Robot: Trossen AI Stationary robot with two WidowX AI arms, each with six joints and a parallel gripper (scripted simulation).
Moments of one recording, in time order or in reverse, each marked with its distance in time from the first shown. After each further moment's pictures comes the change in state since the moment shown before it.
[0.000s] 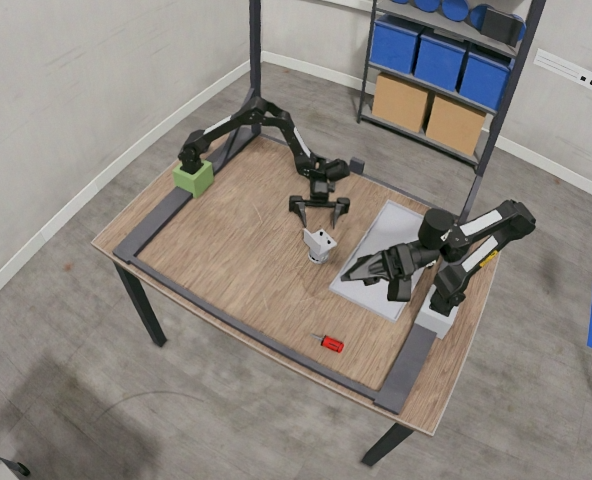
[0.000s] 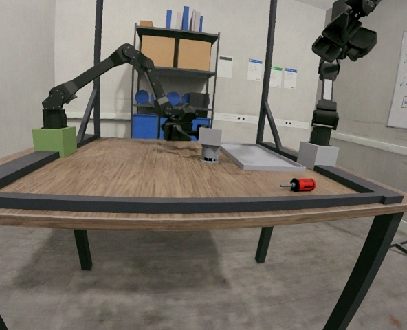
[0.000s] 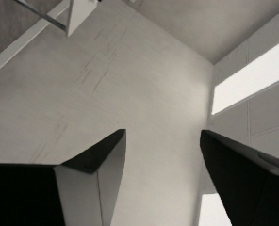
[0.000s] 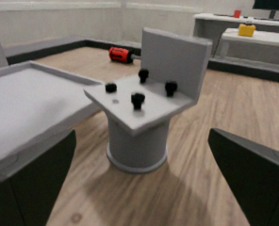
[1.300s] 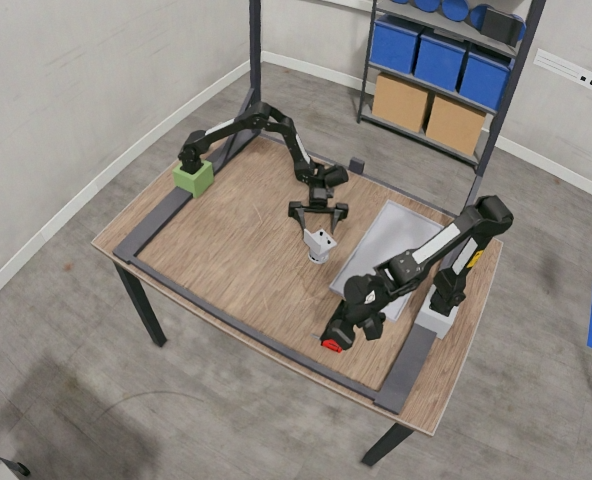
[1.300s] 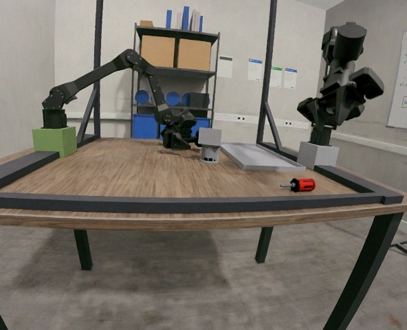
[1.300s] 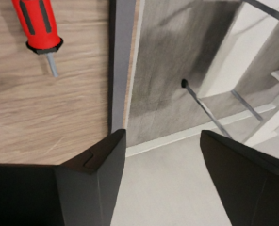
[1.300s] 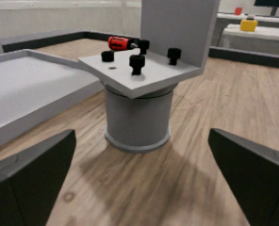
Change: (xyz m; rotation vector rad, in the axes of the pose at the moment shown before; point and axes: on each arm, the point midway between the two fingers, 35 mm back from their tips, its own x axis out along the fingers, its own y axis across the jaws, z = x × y) left arm 0.016 0.197 0.106 -0.213 -0.473 0.817; right arm 0.004 -0.001 -0.024 0.009 -0.003 0.003
